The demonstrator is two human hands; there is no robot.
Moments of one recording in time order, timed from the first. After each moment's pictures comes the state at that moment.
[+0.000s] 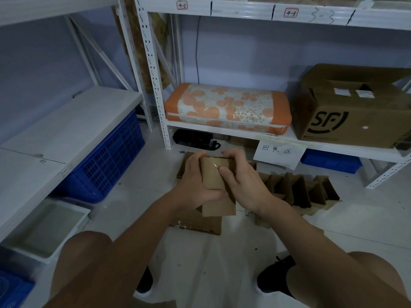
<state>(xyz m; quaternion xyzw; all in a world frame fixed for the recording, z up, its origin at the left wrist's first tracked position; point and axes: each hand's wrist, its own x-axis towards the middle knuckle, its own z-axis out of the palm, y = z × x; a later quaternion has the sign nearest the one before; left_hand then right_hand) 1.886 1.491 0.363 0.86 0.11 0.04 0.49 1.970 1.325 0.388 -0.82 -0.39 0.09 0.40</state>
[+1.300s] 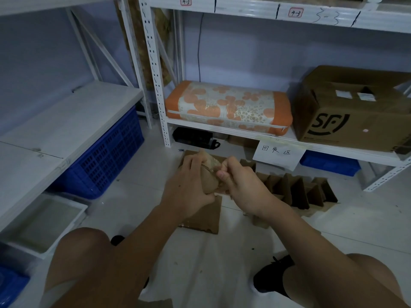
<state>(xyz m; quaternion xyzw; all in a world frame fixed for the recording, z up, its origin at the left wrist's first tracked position) 1.877 1.489 0.347 0.95 0.12 0.17 0.24 1.956 1.324 0.406 -0.83 -0.39 0.13 0.38</state>
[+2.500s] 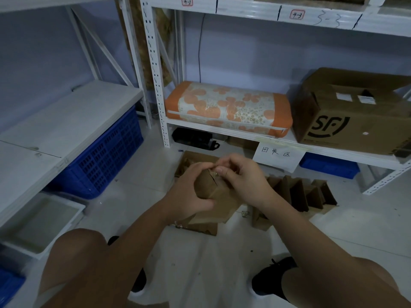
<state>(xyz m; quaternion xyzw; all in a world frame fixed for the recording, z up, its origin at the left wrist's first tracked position) 1.867 1.499 0.349 0.86 0.03 0.09 0.50 1.979 1.331 0.398 -0.78 -0.38 0.12 0.48</state>
